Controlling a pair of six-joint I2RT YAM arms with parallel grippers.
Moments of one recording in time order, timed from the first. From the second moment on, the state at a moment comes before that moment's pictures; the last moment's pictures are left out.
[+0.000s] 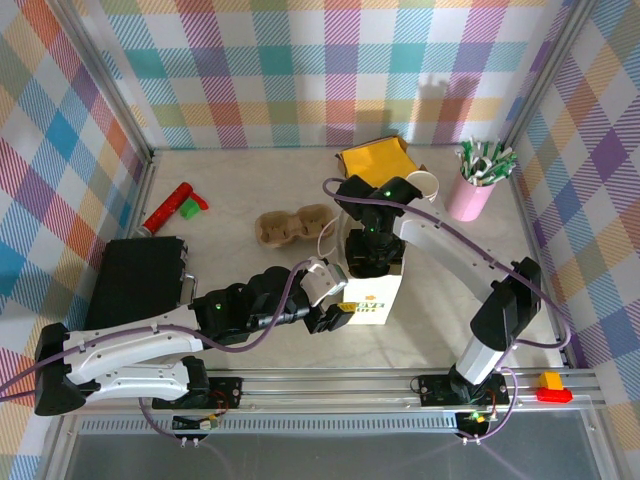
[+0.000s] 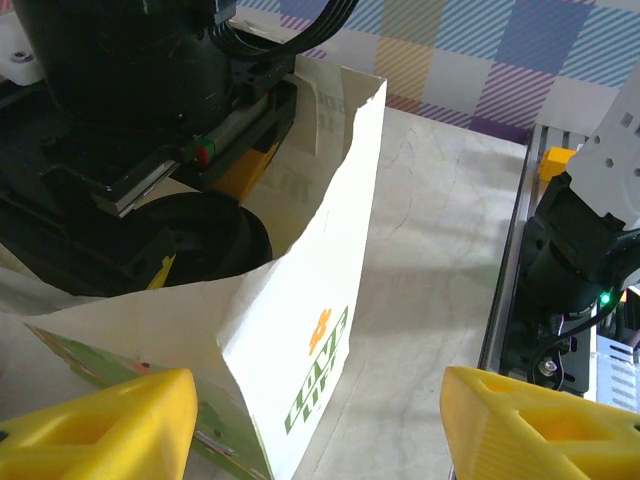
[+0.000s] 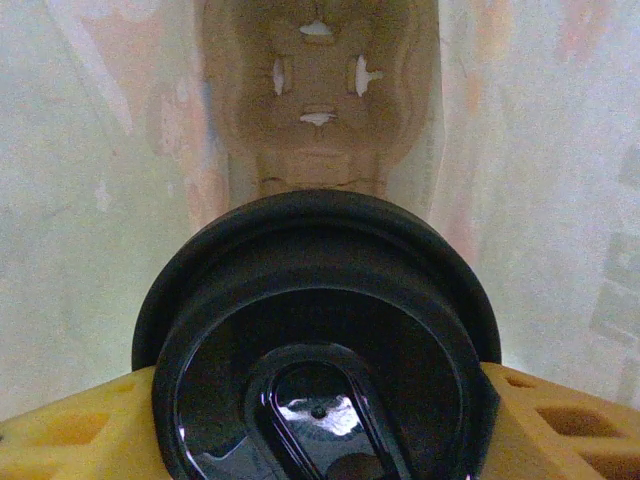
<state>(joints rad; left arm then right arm) -1.19 1.04 0.85 -0.21 -0.08 -0.05 0.76 1.68 1.66 -1.43 0.07 0.72</state>
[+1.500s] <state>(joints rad) -1.19 1.07 0.85 -0.18 -0.09 -0.05 0.76 1.71 1.57 -1.33 0.05 0.73</state>
